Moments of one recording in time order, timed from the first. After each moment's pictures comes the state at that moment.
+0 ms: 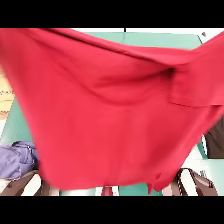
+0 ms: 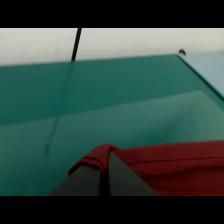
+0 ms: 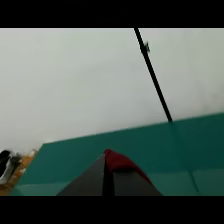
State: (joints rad) left arm 0.32 -0.91 1.45 0.61 -1.17 -1.05; right arm -0.50 -0.68 1.17 -0.49 0.93 1.18
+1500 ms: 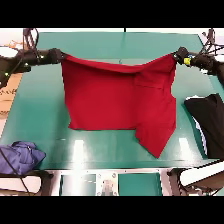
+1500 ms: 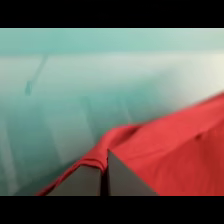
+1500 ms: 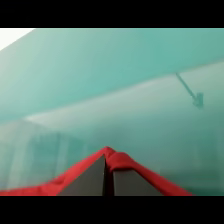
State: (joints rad) left arm 0.08 -1.54 1.43 0.61 -0.84 -0.90; right arm -0.30 -1.71 1.56 -0.55 0.79 1.04
